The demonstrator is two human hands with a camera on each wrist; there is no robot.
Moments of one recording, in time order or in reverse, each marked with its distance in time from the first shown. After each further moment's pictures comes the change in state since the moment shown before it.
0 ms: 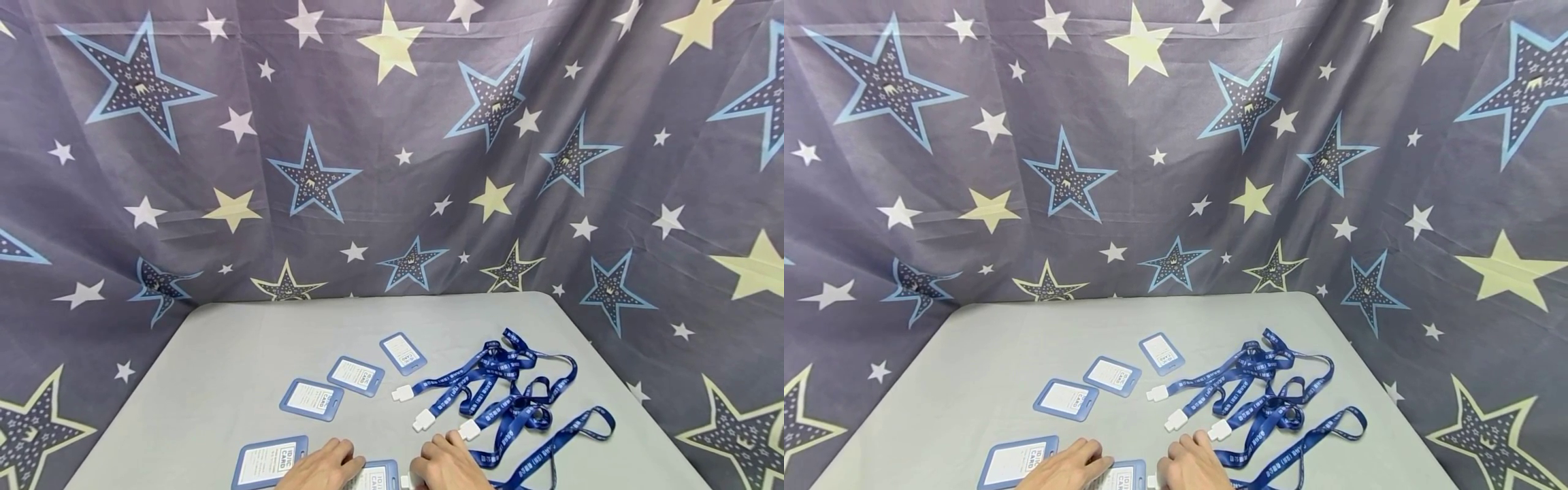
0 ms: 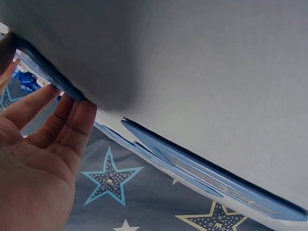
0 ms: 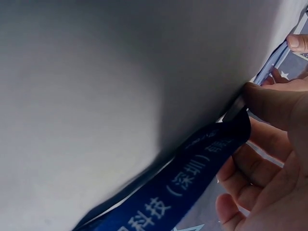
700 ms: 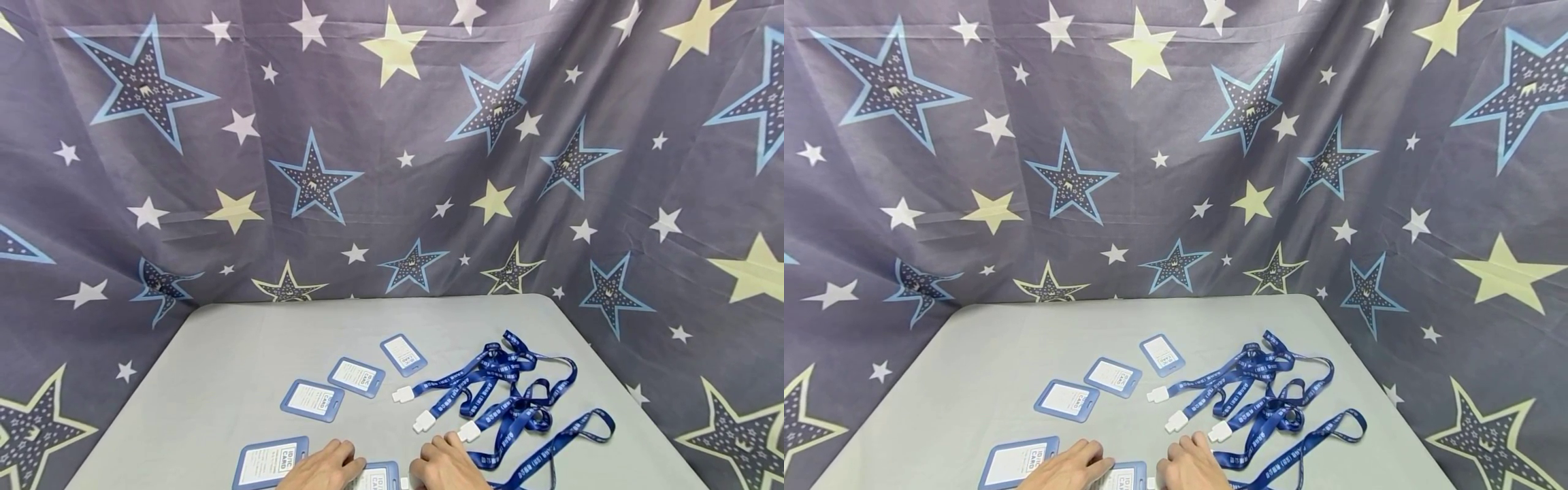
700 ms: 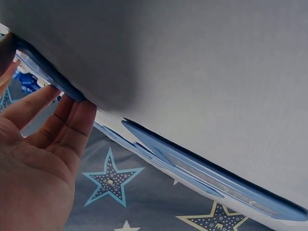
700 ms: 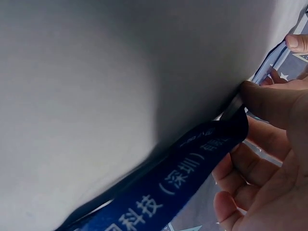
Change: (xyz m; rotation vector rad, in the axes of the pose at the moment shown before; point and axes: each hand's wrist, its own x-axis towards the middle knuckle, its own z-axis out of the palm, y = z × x) left_hand -0.001 0.001 0.000 0.008 0.010 0.007; right_hand 0.002 -0.001 -0.003 -0.025 -0.020 -0.020
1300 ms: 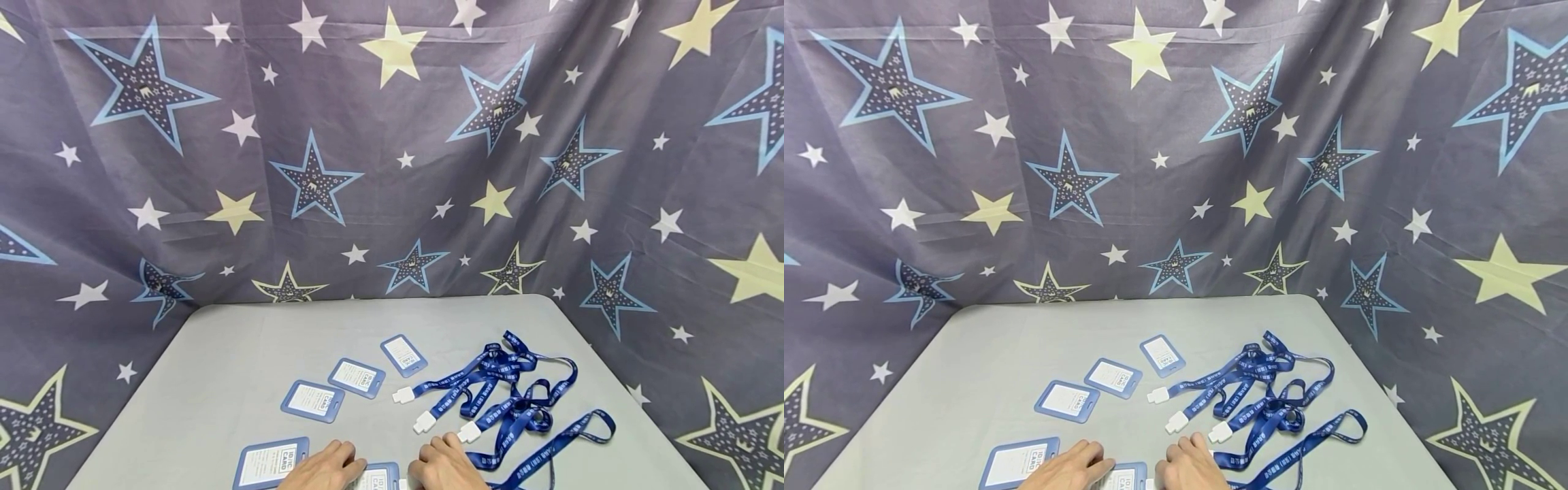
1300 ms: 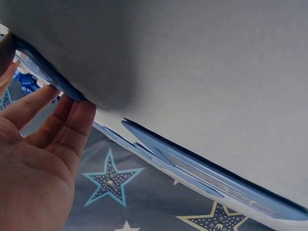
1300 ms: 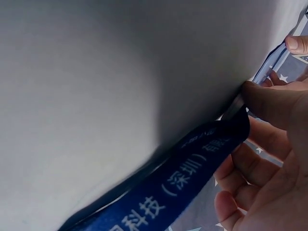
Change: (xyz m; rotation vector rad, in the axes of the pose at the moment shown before) left_hand 0.001 0.000 -0.001 -0.003 -0.011 -0.003; right_hand 0.000 0.000 0.001 -0.036 0.012 -0.014
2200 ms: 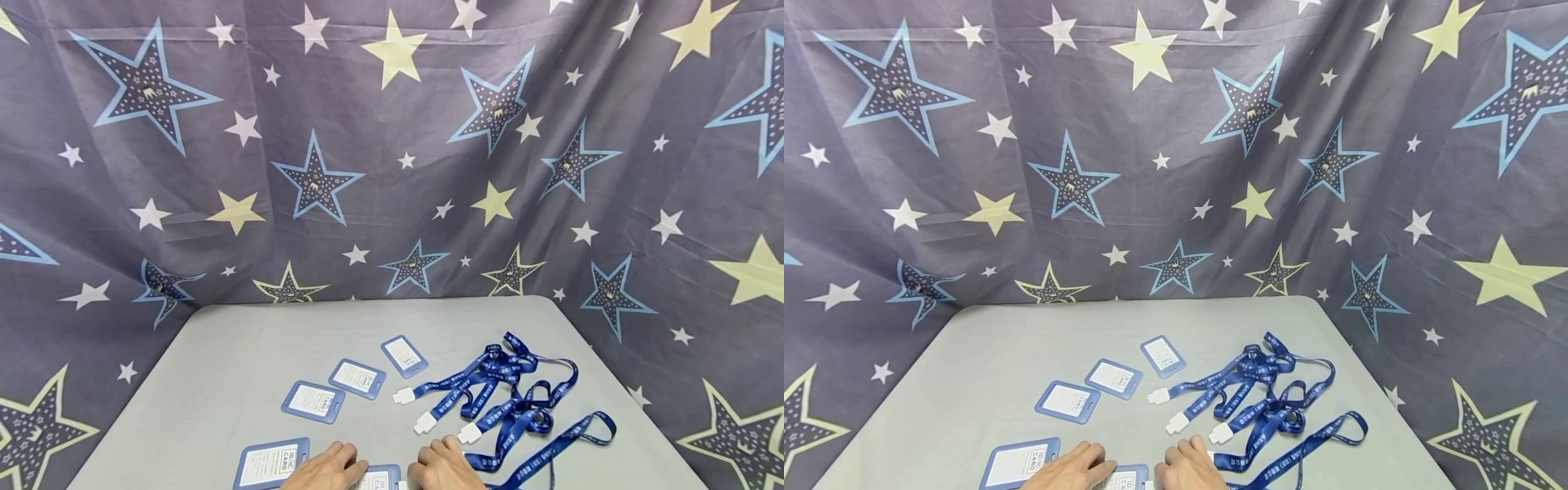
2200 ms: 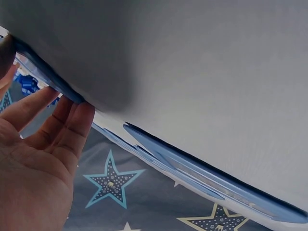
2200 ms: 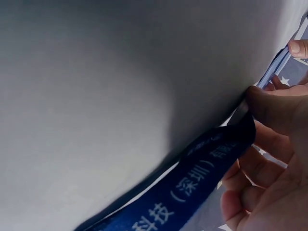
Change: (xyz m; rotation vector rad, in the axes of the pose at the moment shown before) left_hand 0.001 0.000 0.004 -0.012 0.000 -0.008; right_hand -0.002 0.001 0.008 -0.060 0.081 -0.061
